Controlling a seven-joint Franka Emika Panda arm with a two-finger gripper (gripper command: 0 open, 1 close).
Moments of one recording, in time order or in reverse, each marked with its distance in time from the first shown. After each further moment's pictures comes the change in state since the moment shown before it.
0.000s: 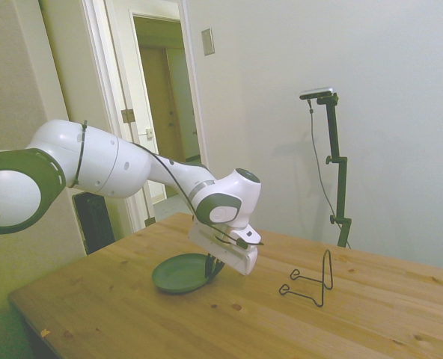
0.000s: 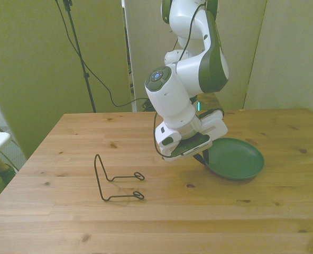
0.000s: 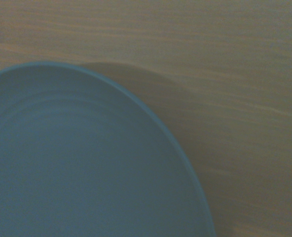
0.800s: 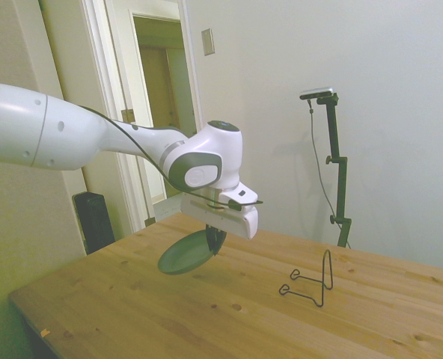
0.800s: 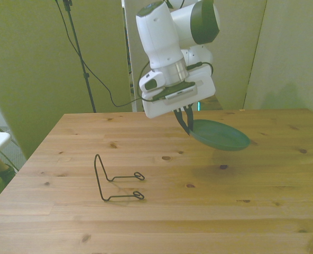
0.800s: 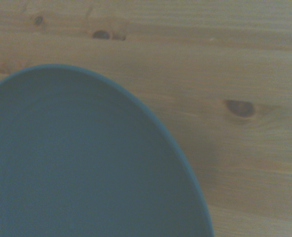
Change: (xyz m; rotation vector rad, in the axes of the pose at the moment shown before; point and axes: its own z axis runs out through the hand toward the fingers) arm -0.059 0.030 -0.125 0.012 0.258 0.004
